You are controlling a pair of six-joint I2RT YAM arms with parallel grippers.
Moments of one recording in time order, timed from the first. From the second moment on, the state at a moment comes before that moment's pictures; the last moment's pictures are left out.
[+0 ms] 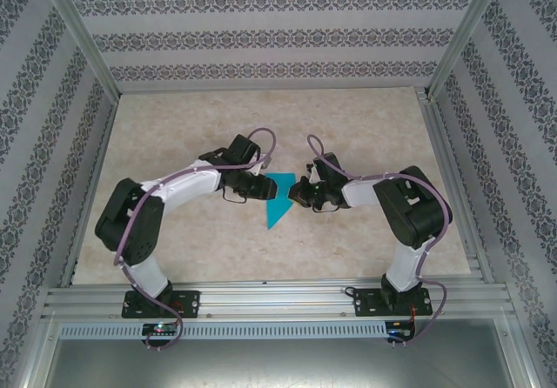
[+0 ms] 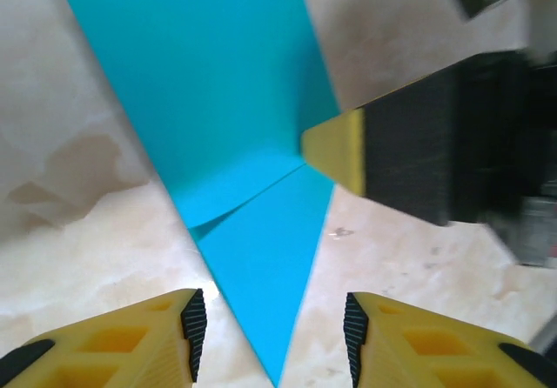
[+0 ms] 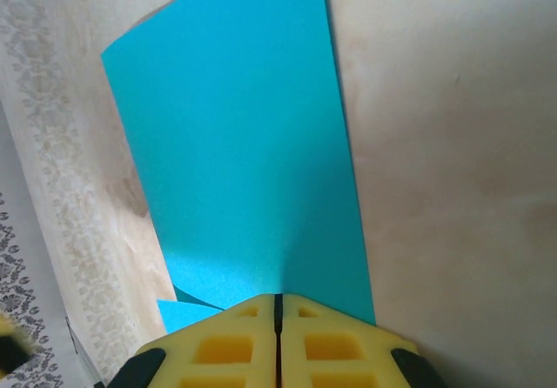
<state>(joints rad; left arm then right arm) -0.54 1.70 1.14 -0.51 0.38 -0.40 0.46 1.83 0.78 0.15 -0.55 0.92</state>
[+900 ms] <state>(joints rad) -0.61 1.95 1.09 -0.31 0.67 -0.63 0.46 1.82 0.77 0.16 -0.54 0.95</state>
